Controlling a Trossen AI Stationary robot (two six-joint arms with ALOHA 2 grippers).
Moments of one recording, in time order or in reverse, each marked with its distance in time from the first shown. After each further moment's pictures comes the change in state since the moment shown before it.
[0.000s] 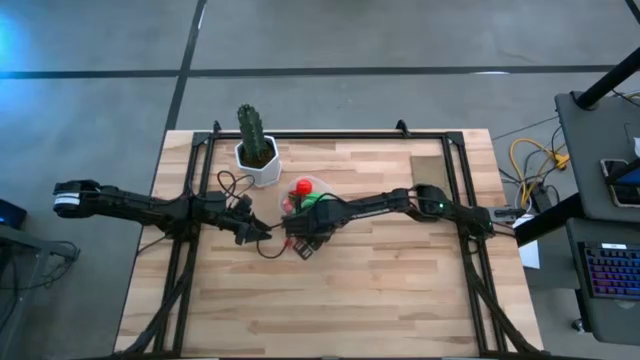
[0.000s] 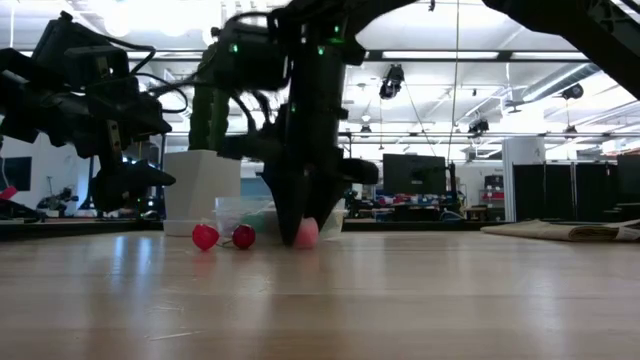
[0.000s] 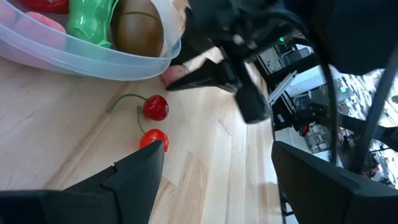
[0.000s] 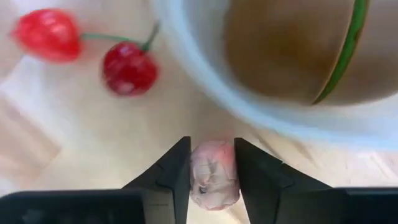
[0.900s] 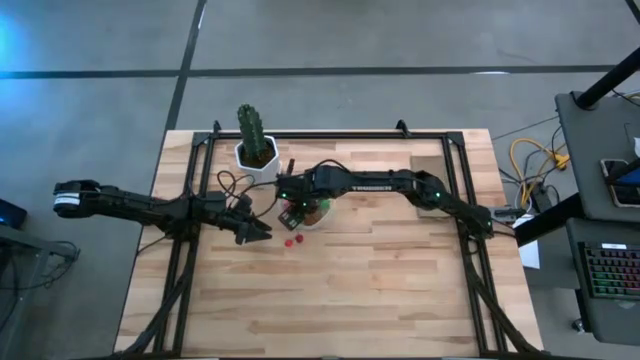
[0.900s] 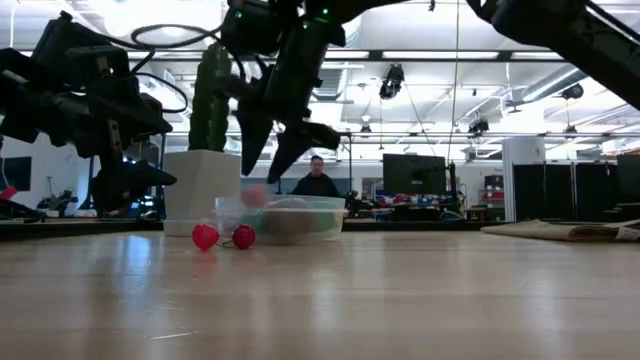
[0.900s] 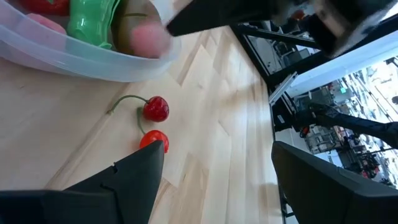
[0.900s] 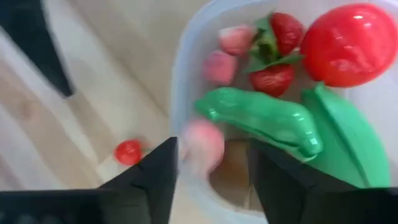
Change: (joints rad) left arm 0.000 0.000 0.000 0.002 -0.004 0.000; right arm -0.140 0.004 0.266 -0.042 -0.038 -0.163
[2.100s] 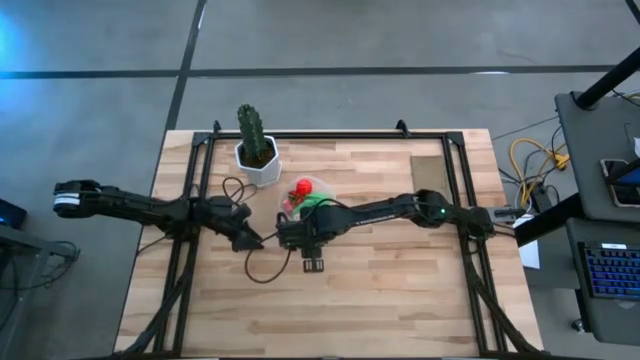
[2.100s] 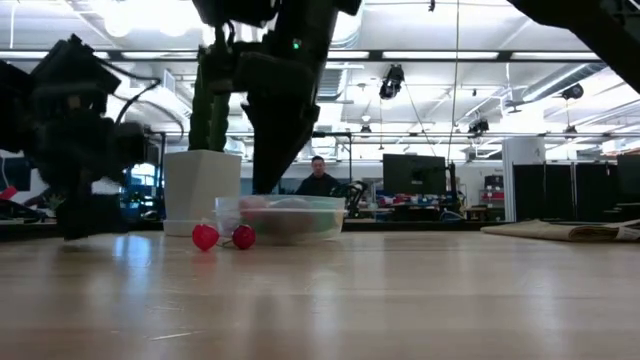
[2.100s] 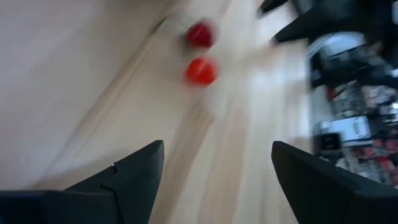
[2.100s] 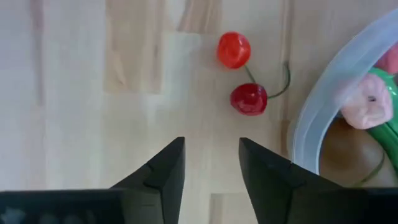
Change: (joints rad) left arm 0.000 0.001 -0.033 -0.183 0.078 0.061; right arm 0.205 -0.002 -0.081 -0.021 0.061 -0.602
